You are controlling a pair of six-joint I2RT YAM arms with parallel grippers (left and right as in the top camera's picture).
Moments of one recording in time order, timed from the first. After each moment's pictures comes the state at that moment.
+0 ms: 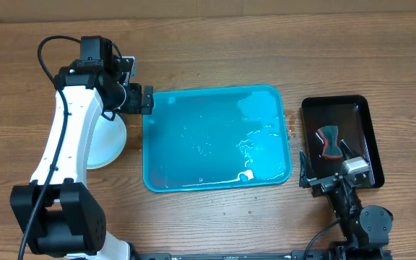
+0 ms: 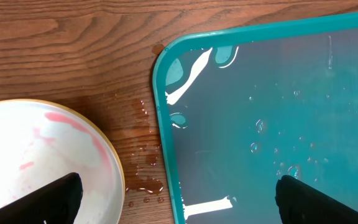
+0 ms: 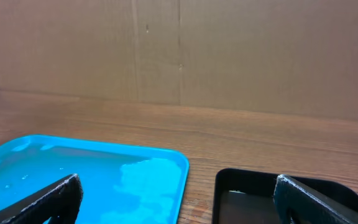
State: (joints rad) left arm 0.03 1.73 1.48 -1.00 0.15 0.06; right arm 0.02 0.01 0.02 -0.01 -0.24 0.02
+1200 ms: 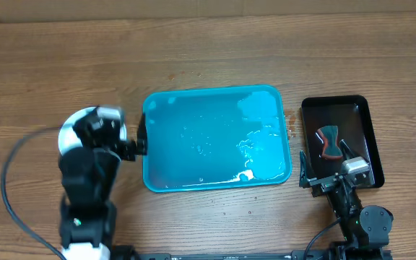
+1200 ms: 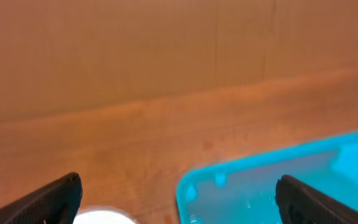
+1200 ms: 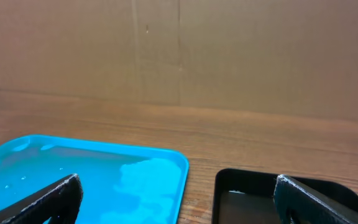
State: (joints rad) left arm 0.03 0.73 0.52 -0.02 0.14 0.12; right arm 0.02 0.01 0.02 -0.01 -0.24 0.02
